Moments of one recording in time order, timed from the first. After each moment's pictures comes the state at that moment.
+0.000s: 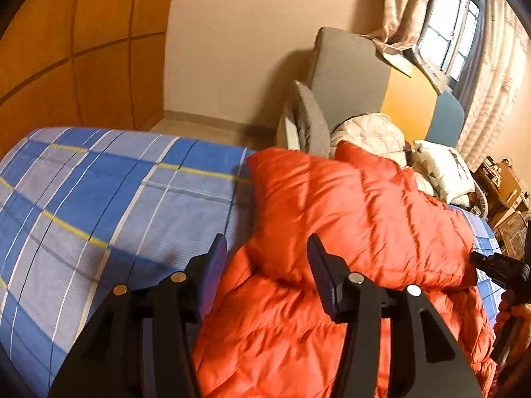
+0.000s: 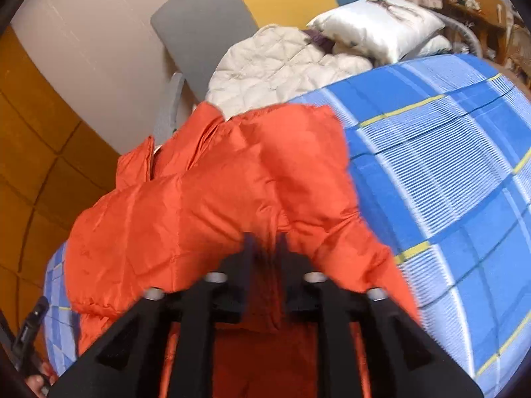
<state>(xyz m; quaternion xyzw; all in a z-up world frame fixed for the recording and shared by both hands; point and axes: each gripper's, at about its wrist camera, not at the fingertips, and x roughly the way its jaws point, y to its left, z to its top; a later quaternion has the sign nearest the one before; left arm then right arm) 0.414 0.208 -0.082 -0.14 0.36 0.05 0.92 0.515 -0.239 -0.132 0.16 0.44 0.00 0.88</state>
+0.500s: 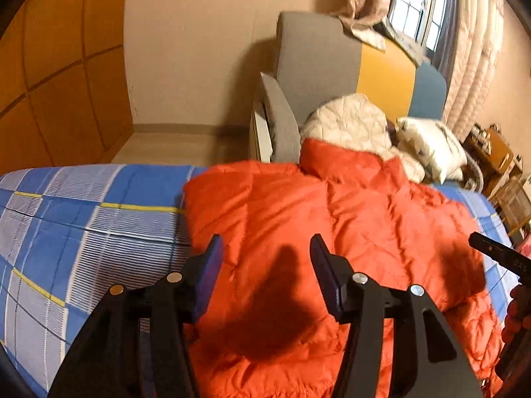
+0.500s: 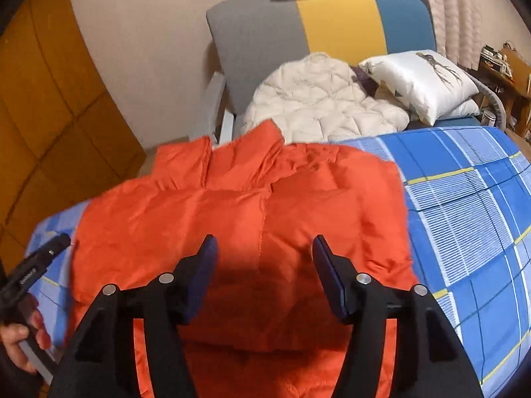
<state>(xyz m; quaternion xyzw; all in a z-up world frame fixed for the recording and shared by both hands) 0.492 0.162 -0.090 -0.08 0.39 0.01 0.92 0.534 -0.165 -0.122 0.06 0.43 0.05 0.90</state>
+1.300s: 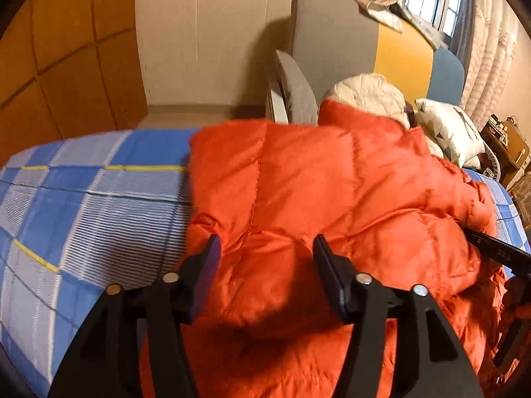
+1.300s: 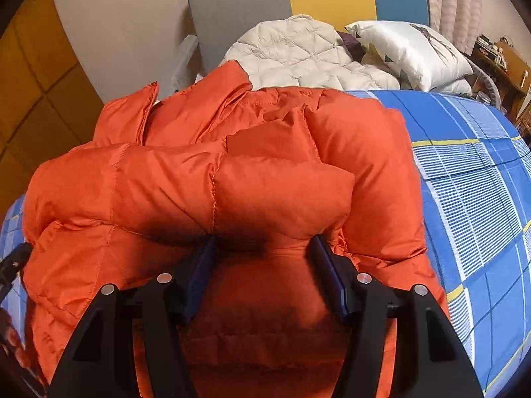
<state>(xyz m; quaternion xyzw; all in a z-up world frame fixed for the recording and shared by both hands) 0.467 0.155 -0.120 -0.07 0.40 0.05 0.91 0.553 -0.173 -0.171 0.04 0.48 0.01 0.88</state>
